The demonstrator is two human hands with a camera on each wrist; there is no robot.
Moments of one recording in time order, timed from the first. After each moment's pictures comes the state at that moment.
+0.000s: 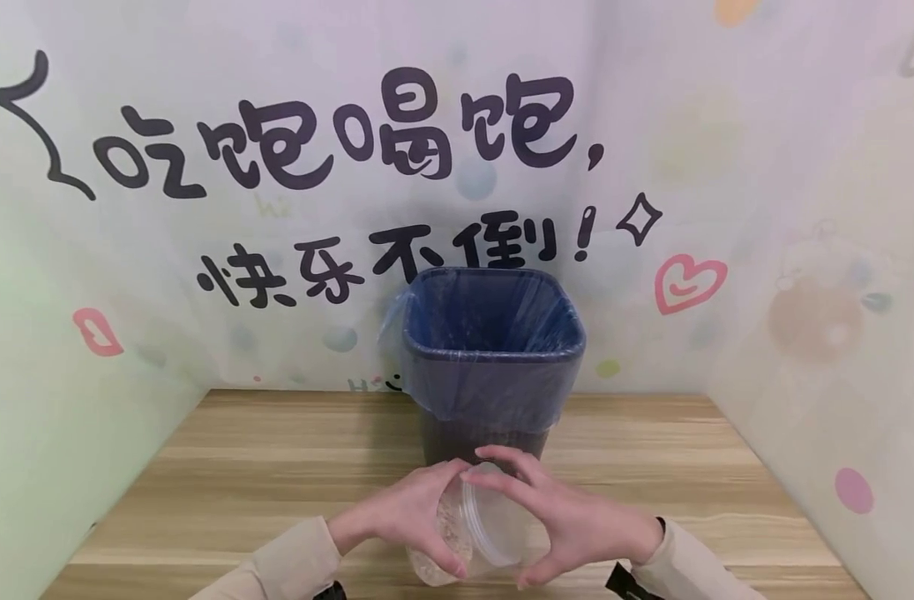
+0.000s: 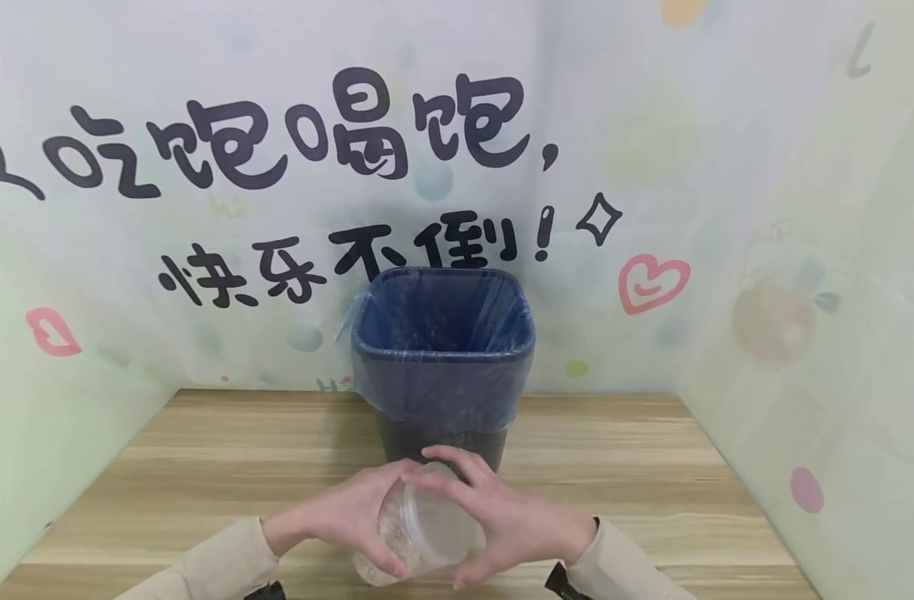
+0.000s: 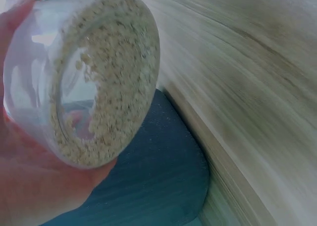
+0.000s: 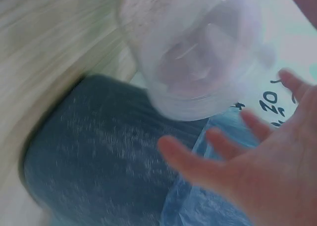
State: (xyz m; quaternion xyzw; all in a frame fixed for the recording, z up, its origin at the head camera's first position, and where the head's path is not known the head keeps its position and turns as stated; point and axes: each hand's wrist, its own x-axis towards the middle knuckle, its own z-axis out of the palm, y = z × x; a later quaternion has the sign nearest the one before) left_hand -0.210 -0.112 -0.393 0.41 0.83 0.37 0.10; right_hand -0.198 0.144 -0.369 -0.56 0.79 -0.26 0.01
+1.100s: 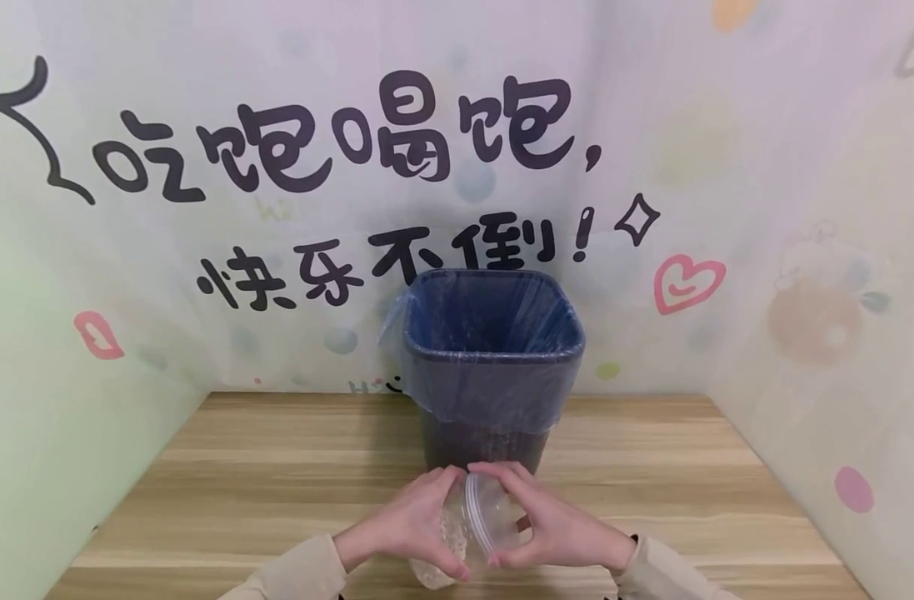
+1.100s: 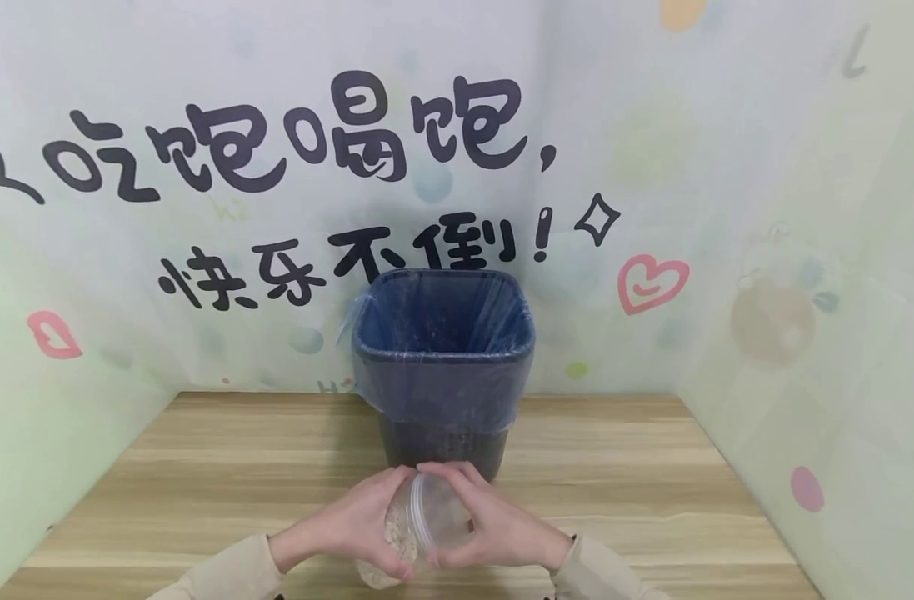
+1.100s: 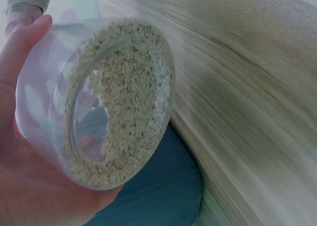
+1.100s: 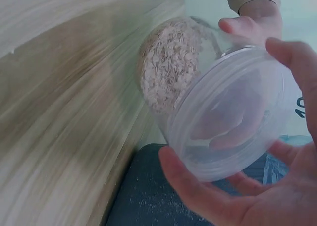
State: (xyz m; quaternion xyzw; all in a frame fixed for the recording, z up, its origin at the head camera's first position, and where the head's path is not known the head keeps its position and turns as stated) left_hand -0.199 -0.107 -0.406 0.35 0.89 0.30 0.01; right_hand -0.202 0.133 -0.407 -0.41 0.79 -0.44 0.10
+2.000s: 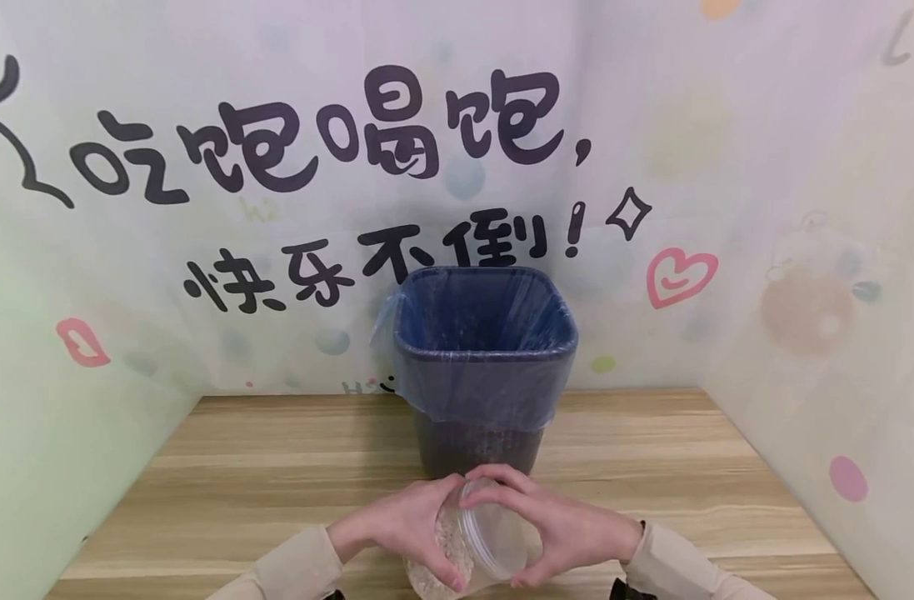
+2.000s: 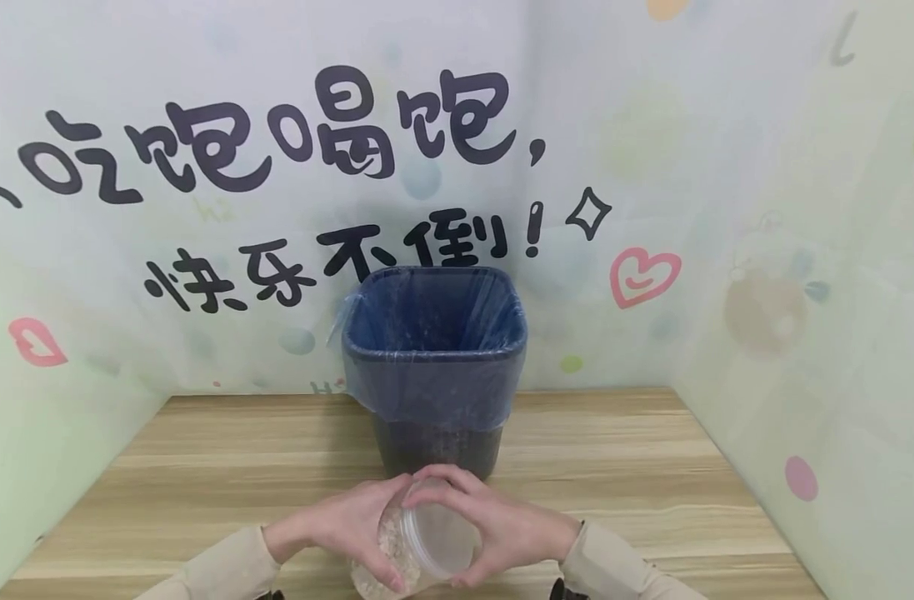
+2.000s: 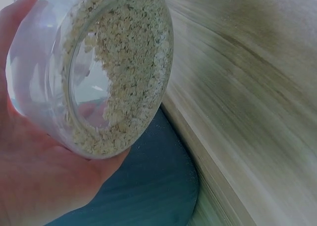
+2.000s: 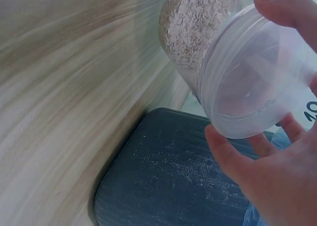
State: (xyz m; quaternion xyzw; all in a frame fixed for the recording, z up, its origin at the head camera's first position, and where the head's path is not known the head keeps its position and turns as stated) left_hand -0.210 -0.107 -0.402 0.40 0.84 0.35 0.13; right_hand -0.210 0.146 -0.399 -0.60 0.73 -0.31 0.04
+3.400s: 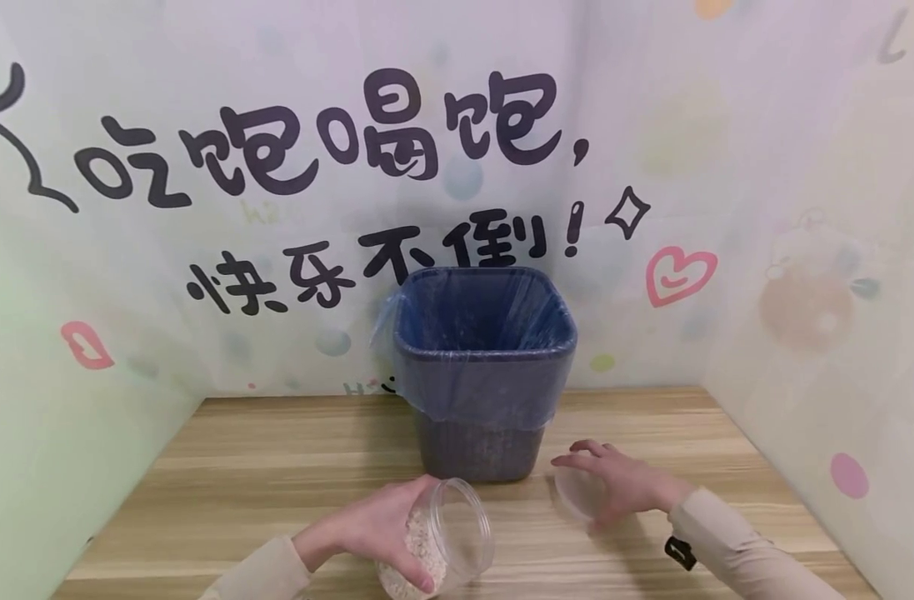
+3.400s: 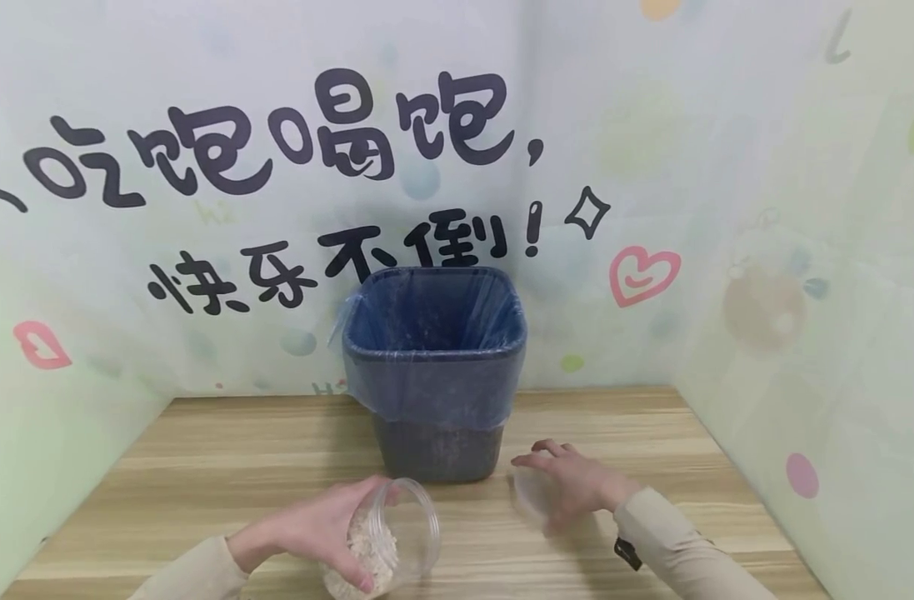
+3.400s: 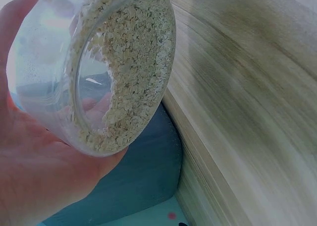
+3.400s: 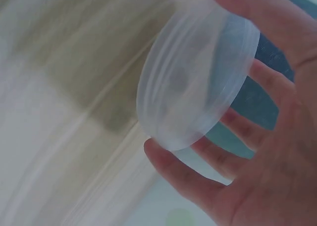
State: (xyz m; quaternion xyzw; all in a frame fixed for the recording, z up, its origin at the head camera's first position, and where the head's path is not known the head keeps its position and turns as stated) left_hand -0.201 -0.140 -0.404 0.38 0.84 0.37 0.12; right_hand -0.263 0.243 -0.428 -0.38 0.91 -0.16 0.07
